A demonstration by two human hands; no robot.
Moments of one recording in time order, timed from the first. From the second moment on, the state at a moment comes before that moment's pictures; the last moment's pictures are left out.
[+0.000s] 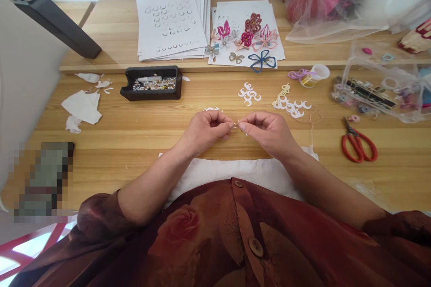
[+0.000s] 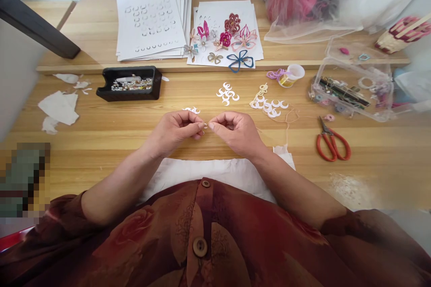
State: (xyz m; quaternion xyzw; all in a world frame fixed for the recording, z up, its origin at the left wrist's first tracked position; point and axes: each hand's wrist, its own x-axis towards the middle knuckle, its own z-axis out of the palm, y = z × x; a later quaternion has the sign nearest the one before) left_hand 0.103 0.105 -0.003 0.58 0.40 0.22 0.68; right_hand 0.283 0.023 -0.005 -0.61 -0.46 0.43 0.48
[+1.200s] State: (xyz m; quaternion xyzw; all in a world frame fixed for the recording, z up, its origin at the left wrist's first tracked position) left_hand 0.098 0.111 0.001 0.58 0.37 0.24 0.68; right_hand 0.289 0.027 -0.001 -0.50 -0.29 0.59 0.56
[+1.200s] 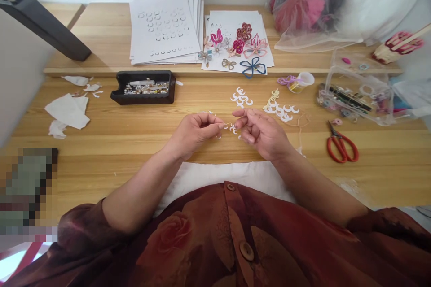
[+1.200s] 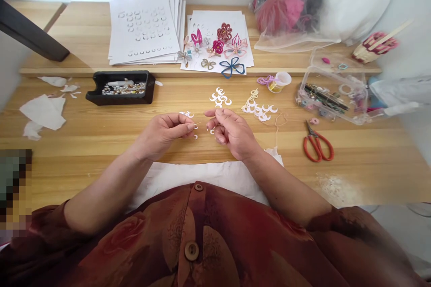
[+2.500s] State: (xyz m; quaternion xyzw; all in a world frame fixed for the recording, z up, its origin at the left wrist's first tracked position) left_hand 0.097 0.113 -0.001 0.52 0.32 0.22 0.76; right_hand 0.290 0.015 -0.005 -0.58 -0.59 0.35 0.44
